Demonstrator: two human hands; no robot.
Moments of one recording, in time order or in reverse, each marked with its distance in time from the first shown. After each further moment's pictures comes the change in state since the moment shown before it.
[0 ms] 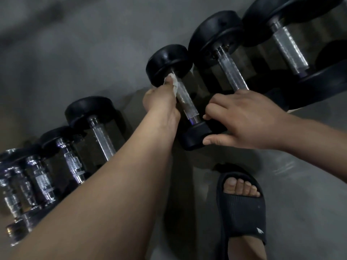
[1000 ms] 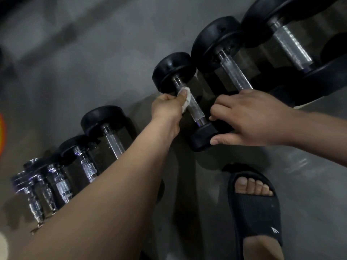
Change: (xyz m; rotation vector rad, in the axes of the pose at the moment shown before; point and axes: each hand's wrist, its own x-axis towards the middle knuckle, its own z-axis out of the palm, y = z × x) left_hand -0.021 -0.005 -0.013 0.017 -0.169 0.063; right_hand 0.000 0.000 -0.001 0.015 0.029 -0.020
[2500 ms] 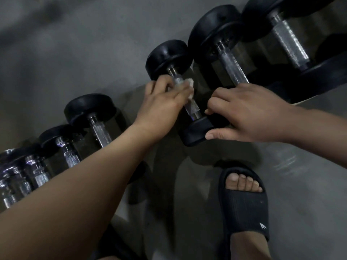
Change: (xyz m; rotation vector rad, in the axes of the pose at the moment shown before) left_hand 0.000 -0.011 -0.046 1.517 -0.165 1.286; right_hand 0.000 0.000 -0.003 0.005 -0.023 0.001
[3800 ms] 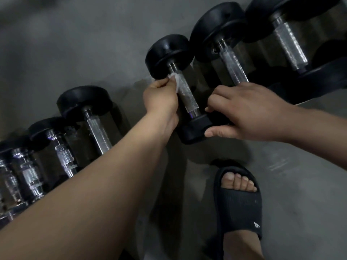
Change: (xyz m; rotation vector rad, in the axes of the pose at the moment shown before) left_hand 0.037 0.031 0.009 -1.581 0.402 -1.307; right_hand 0.002 0.000 -0.002 -0.016 -0.042 0.012
